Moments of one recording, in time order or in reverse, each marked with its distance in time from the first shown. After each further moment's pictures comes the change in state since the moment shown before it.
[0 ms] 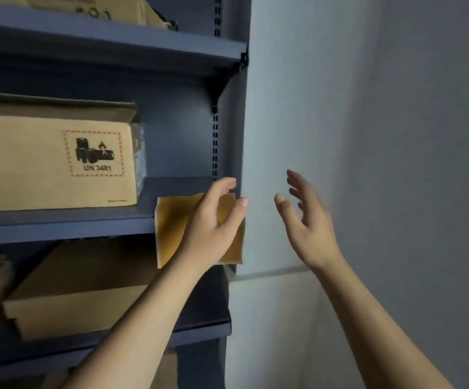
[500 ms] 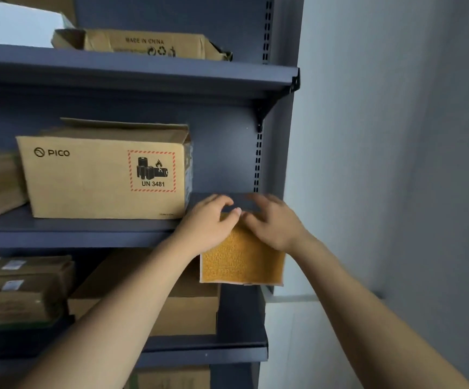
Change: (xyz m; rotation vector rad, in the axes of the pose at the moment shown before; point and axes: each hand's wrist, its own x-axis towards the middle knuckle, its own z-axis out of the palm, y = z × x) left_hand 0.043 -0.021 -0.090 0.735 -0.130 -0.148; right_hand 0.064 -0.025 0.103 -0.299 -0.472 -0.144
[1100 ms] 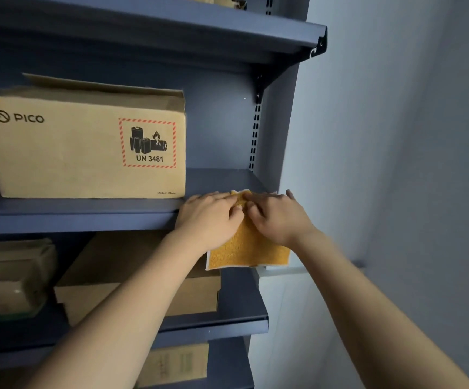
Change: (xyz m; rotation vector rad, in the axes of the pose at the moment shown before) left_hand -0.005 -0.028 0.015 0.403 -0.114 0.103; right_hand -0.009 -0.014 0.028 -0.325 -0.089 0.072
